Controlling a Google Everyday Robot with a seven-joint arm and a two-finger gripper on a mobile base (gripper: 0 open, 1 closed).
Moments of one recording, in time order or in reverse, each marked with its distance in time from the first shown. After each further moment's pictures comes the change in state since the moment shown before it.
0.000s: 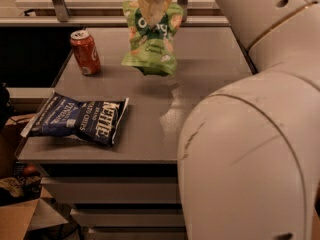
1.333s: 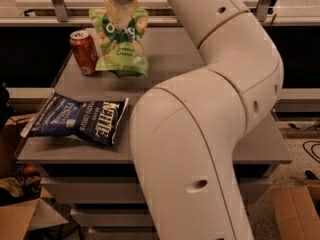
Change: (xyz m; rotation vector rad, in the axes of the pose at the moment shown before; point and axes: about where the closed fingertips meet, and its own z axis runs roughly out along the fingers) arm -0.062 0.064 0.042 -0.137 -0.016 -0.132
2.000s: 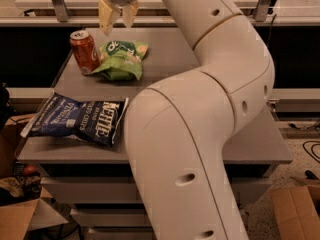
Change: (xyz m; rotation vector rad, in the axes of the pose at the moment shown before) arm -0.006 -0.001 0.011 -0.017 -0.003 0.018
